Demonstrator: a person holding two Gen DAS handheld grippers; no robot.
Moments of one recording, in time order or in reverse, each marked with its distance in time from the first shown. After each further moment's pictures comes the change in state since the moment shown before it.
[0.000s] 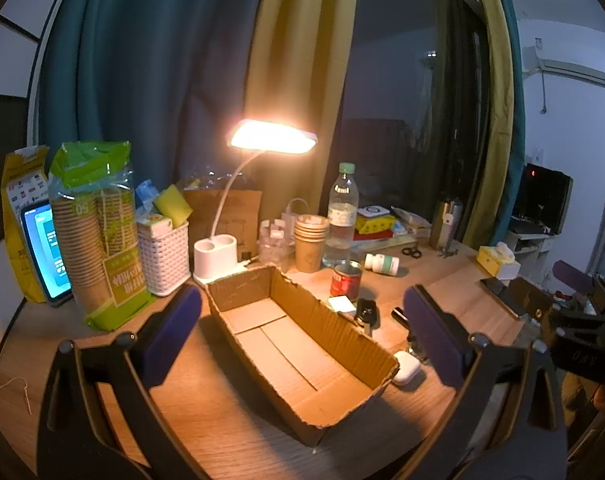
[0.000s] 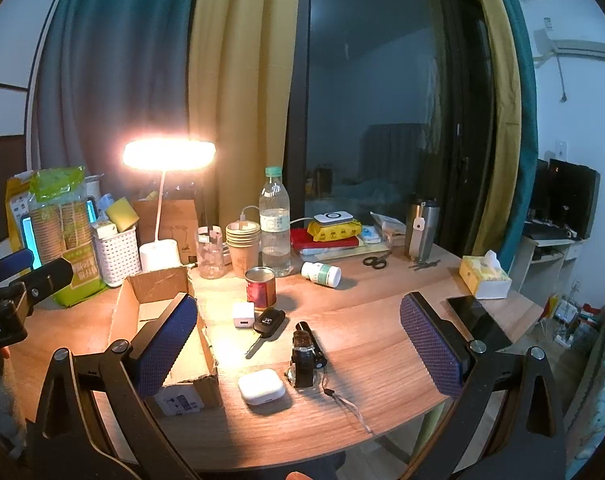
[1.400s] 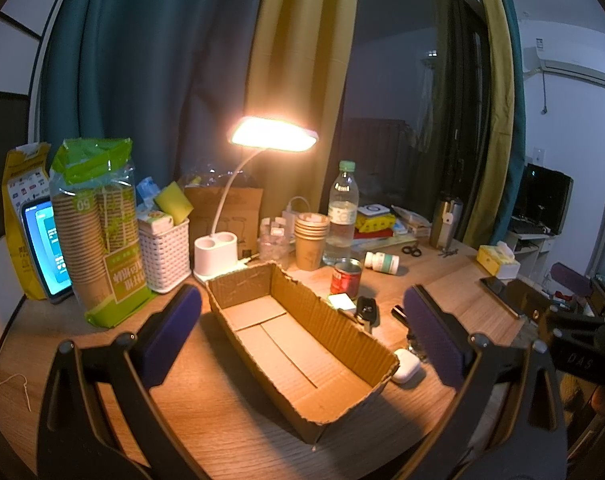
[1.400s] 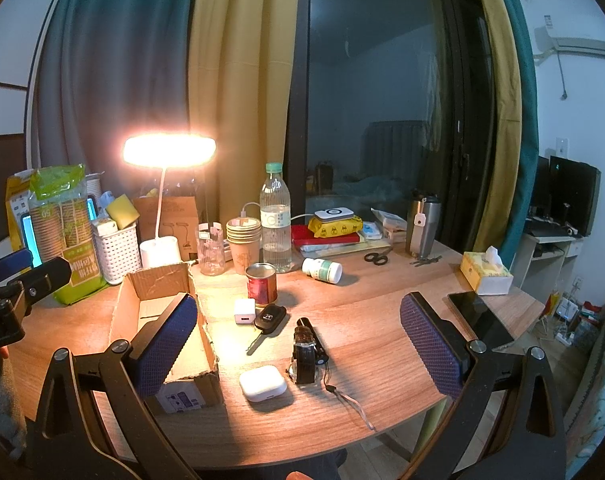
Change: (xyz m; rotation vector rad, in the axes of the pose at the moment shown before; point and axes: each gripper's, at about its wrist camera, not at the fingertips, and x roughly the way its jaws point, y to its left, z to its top) left arm -0.002 0.002 -0.002 -0.004 0.003 0.001; right arm 0.001 0.003 0.000 0.005 0.008 0.002
